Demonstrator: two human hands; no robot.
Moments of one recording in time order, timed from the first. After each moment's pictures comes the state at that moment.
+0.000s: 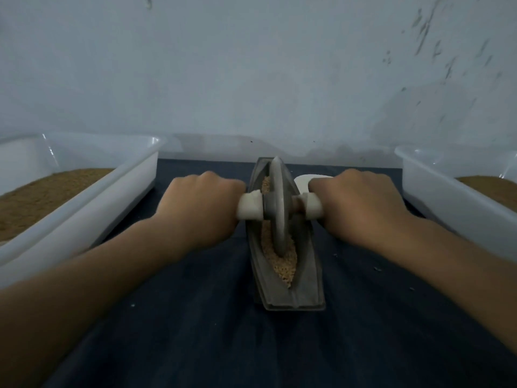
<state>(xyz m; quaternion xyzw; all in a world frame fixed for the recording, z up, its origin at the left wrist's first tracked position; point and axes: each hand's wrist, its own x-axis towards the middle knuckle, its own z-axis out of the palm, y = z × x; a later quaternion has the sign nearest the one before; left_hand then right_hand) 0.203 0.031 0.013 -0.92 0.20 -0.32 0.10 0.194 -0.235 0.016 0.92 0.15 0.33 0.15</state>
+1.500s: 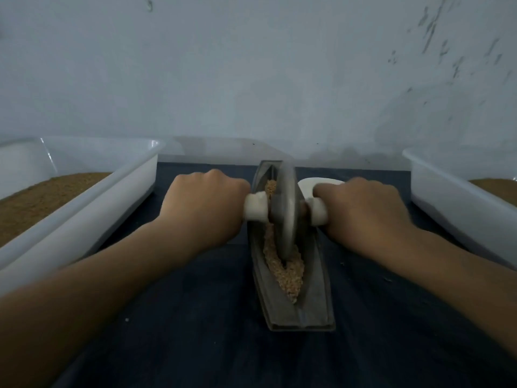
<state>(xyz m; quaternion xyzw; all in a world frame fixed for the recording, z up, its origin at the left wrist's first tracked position) 0.209 0.025 0.022 -0.92 0.19 -0.31 0.12 0.192 -0.228 0.013 0.92 0.14 0.34 0.12</state>
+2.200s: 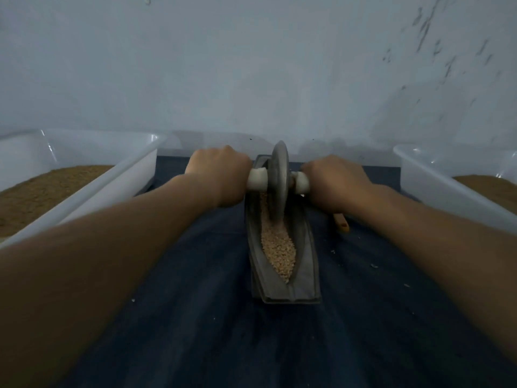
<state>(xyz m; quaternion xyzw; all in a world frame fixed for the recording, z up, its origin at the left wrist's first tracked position) 0.241 -0.002 0.051 -0.96 0.16 -0.19 0.11 0.230 -0.214 0.046 0.99 0.10 0.12 0.06</state>
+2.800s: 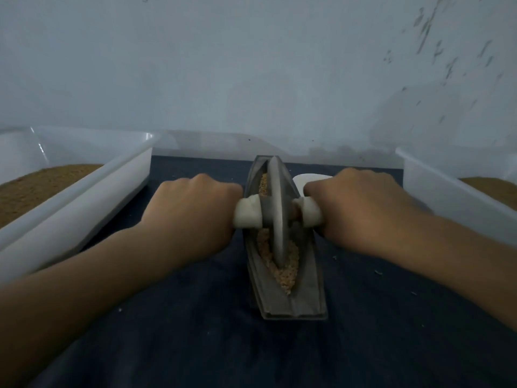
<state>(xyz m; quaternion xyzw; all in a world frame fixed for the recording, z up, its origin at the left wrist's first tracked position) 0.193 0.032 0.014 -0.92 0.21 -0.33 0.08 0.187 -0.229 0.028 0.91 0.20 0.32 0.15</state>
